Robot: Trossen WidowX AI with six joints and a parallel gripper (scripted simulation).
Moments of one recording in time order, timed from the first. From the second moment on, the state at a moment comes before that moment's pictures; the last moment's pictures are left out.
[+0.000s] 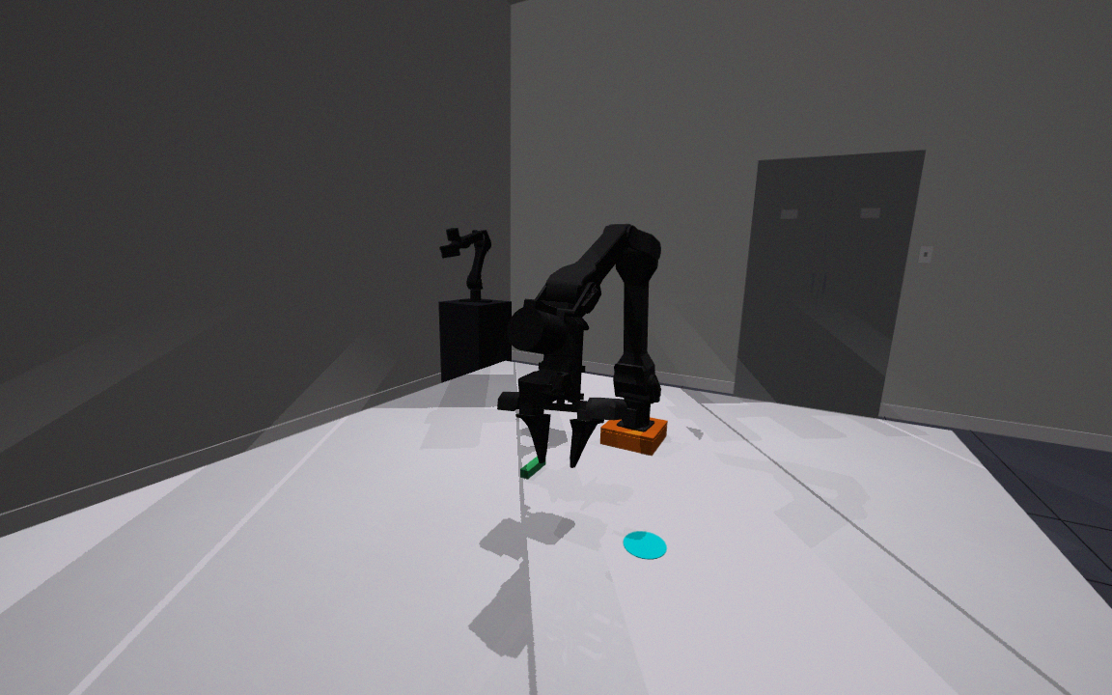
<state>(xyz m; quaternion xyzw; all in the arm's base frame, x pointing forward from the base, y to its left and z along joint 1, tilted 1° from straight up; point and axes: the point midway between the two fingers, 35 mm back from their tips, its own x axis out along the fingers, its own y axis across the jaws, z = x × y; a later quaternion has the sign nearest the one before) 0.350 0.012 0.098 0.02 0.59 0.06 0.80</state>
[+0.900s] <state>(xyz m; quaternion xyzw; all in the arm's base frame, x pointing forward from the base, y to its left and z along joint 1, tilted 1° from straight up) 0.266 -0.106 0.117 -0.03 0.69 0.02 0.72</state>
